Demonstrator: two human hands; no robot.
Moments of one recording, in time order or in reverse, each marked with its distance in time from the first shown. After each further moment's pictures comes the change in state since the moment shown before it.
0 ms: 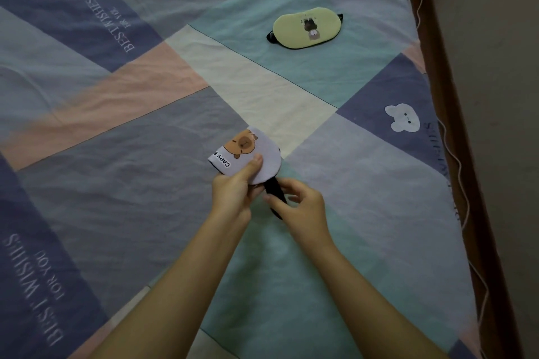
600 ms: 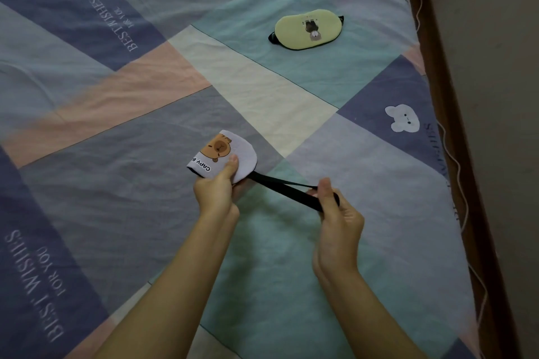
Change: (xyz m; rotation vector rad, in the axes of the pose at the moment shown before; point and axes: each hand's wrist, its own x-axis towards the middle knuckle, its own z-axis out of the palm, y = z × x) left_hand 0.009 0.004 -0.017 -0.101 0.217 0.080; right_hand -0.031 -0.023 -0.014 0.586 0.465 0.160
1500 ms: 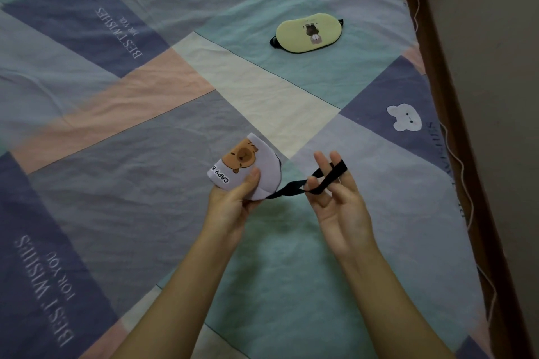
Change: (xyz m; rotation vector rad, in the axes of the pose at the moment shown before) left_hand -0.023 0.001 -0.024 0.147 -0.443 0.029; right_hand 0.020 -0.016 -0.004 0.425 -0.391 0.301
